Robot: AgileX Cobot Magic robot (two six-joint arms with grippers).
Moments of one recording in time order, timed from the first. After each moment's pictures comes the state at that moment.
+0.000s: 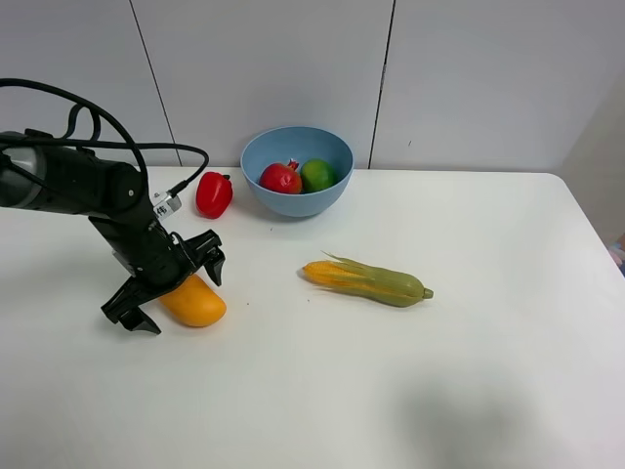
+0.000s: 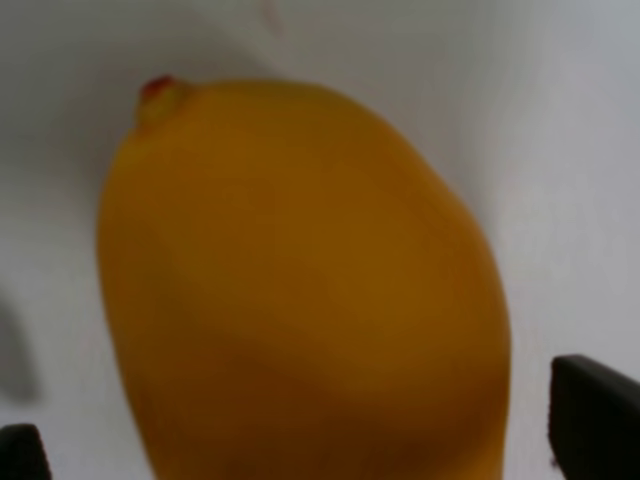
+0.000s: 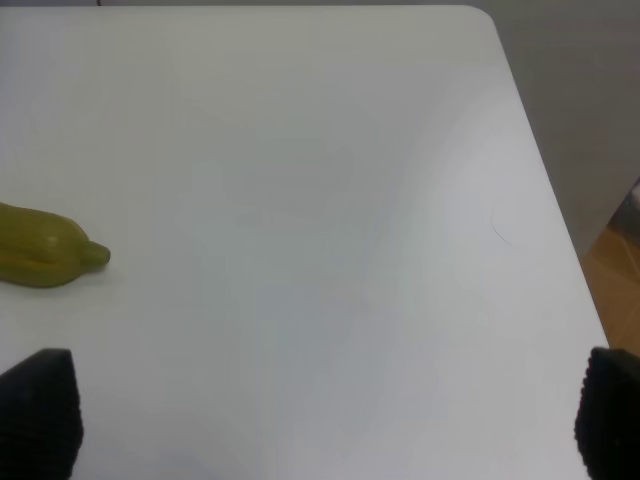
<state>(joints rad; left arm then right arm) -0.39 1.88 -0.94 -0.16 0.52 -1.04 -0.03 0.00 -0.50 0.00 1.07 0.06</state>
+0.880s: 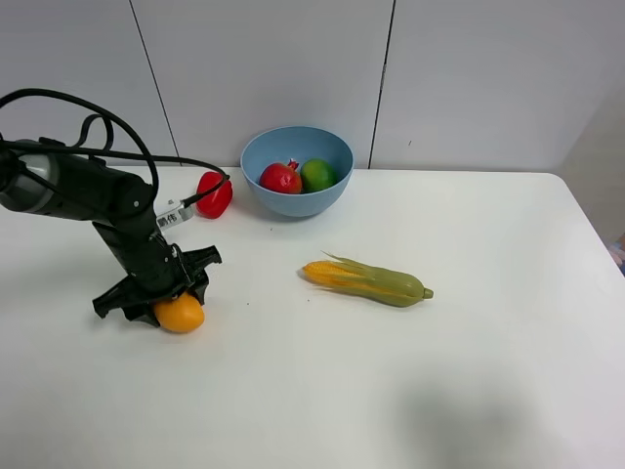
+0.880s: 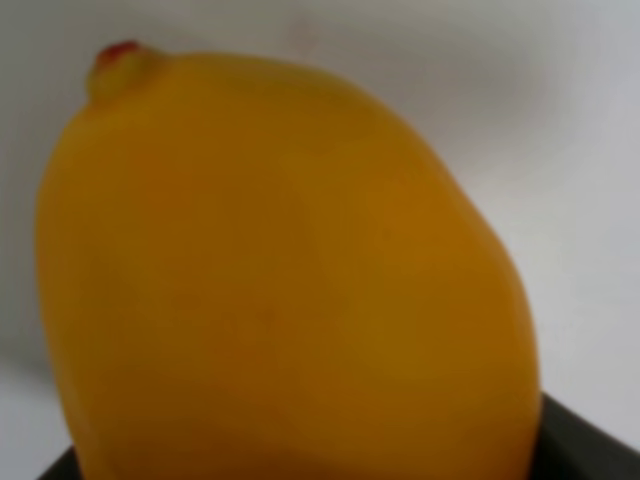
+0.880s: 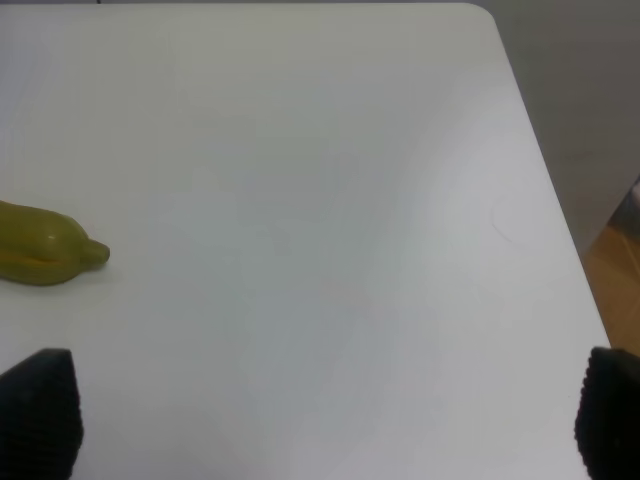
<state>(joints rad) -0.39 1.88 -0.94 -0.02 0.53 -0.83 -0.03 0.00 -0.50 0.00 1.07 0.06</state>
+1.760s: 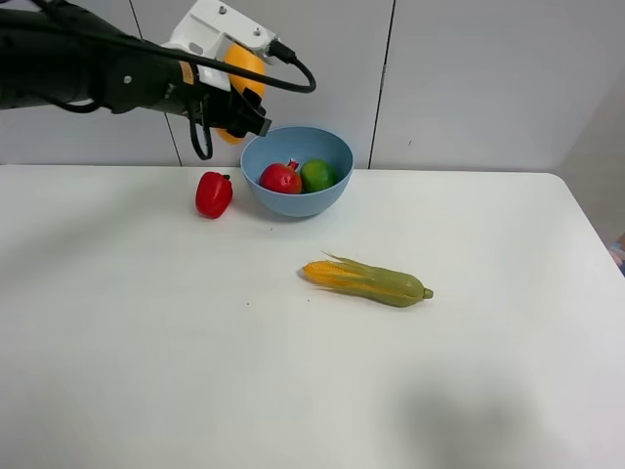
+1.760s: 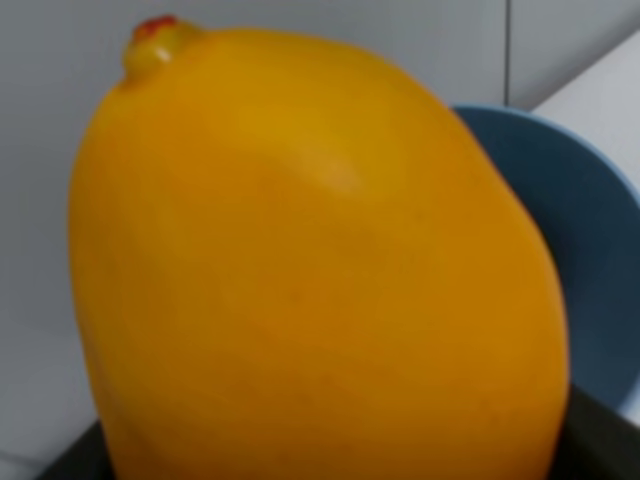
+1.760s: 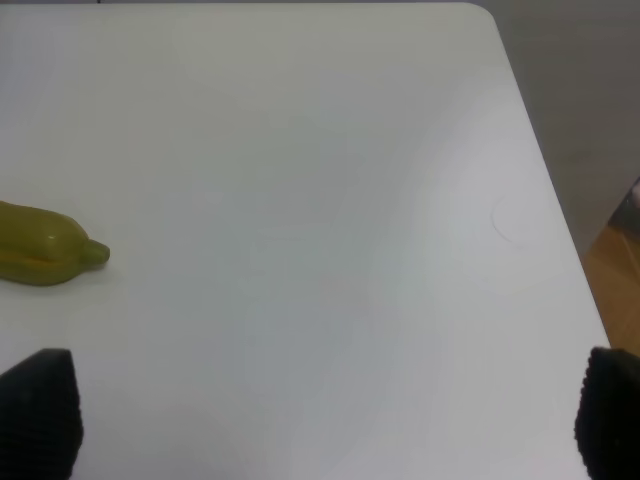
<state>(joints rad) -0.48 1.81 -1.37 0.24 0.20 -0.04 -0.03 0.00 -0.50 0.00 1.07 0.06</state>
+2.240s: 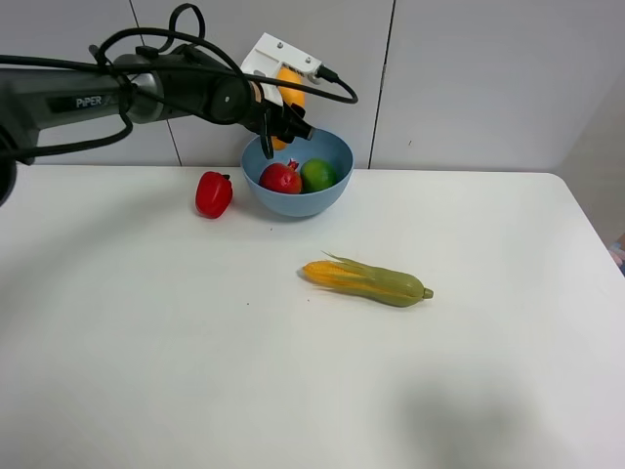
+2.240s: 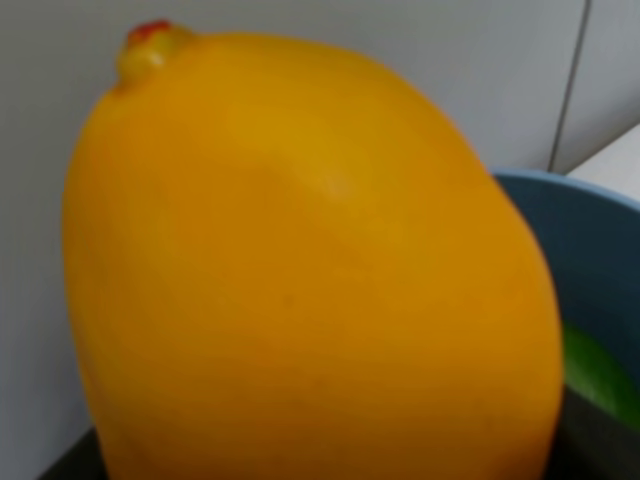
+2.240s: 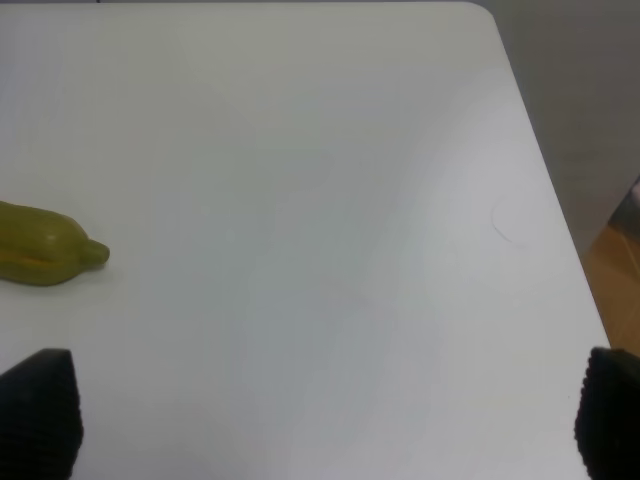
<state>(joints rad) -0.48 2.22 -1.77 0.25 0.23 -0.10 -0.03 0.00 -0.50 0.00 1.07 0.06</state>
